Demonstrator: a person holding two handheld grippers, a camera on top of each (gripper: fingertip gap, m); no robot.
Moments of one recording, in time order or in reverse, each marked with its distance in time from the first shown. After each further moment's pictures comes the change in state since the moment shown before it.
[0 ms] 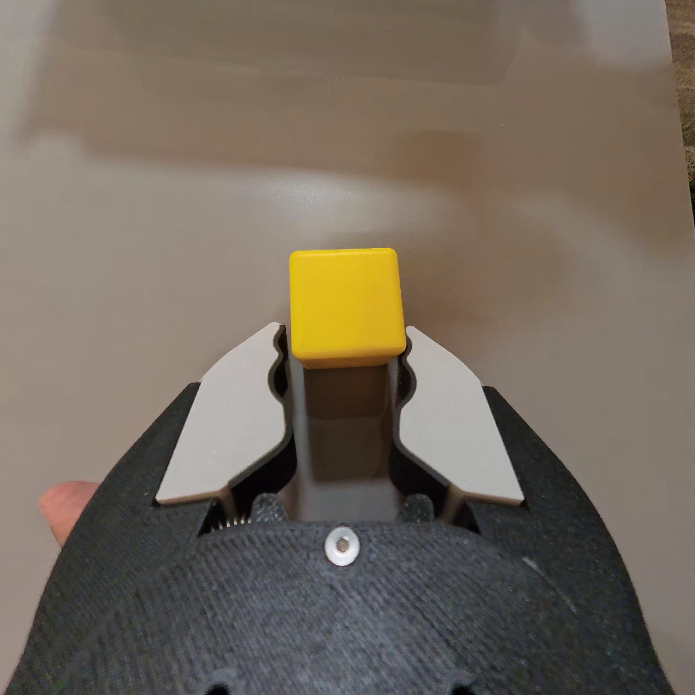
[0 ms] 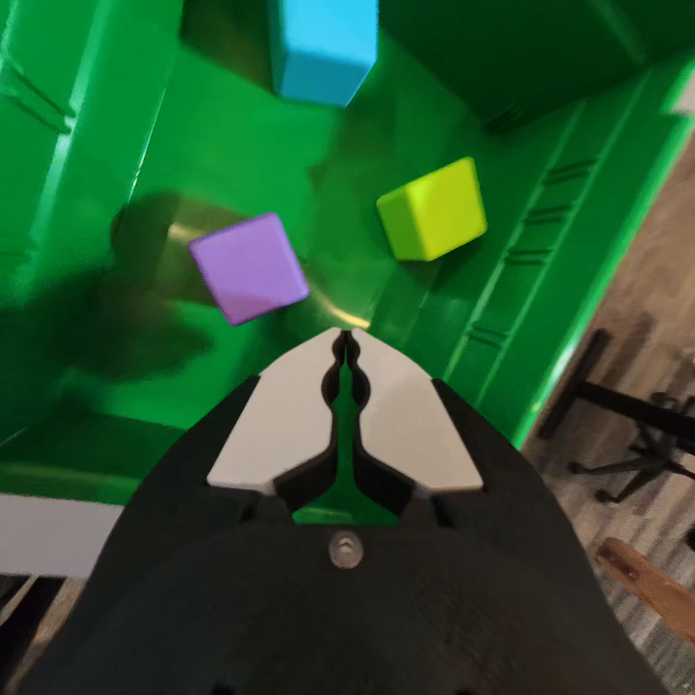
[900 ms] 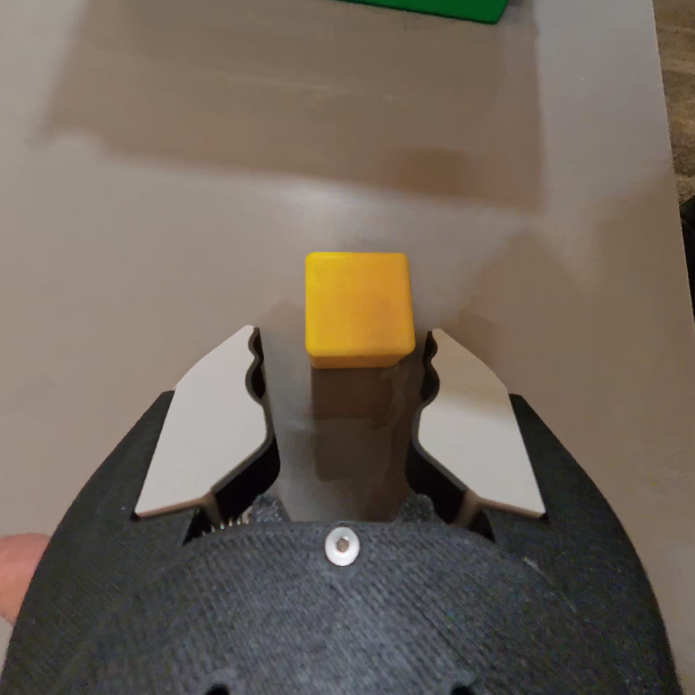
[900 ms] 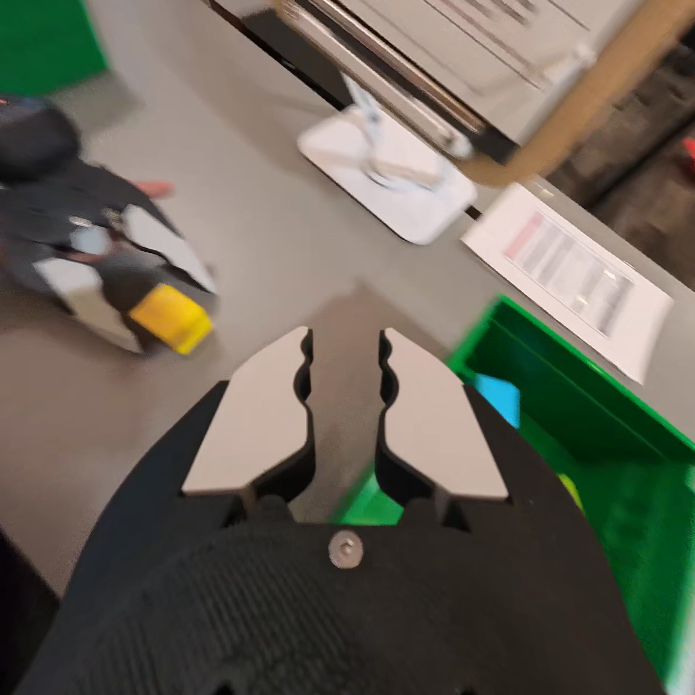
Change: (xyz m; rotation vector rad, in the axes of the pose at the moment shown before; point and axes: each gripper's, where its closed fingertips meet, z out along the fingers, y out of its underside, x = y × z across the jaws) left arm -0.004 -0.003 -0.003 0.031 -0.002 -0.041; right arm -0.123 -0.148 -0.118 0.672 -0.250 -0.113
